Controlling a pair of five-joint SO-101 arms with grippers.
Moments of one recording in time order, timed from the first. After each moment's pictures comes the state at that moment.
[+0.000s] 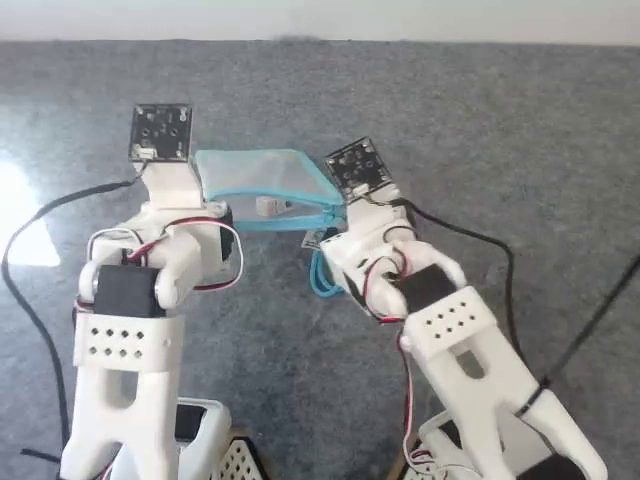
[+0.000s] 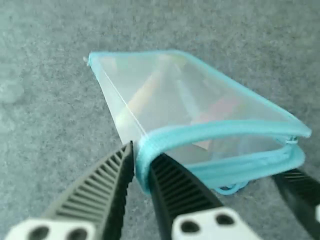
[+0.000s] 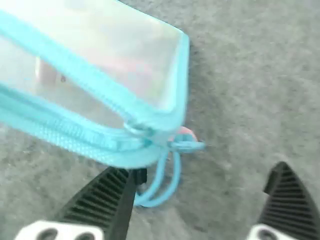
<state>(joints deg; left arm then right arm) -1.1 -45.4 34.3 72.2 9.0 -33.3 -33.1 48.2 38.8 -0.7</state>
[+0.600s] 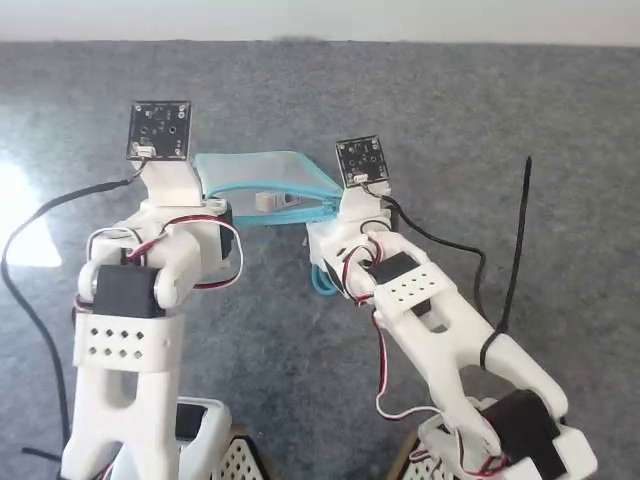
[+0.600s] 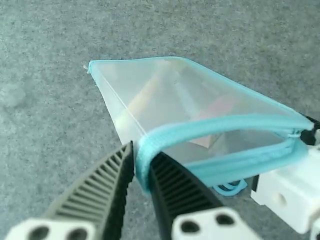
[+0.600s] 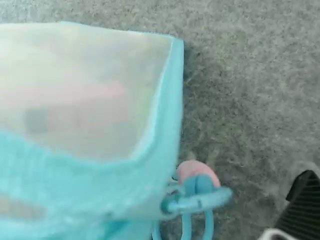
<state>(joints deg) -1.1 -45.4 33.9 72.2 9.0 -33.6 -14.0 48.2 16.4 -16.4</state>
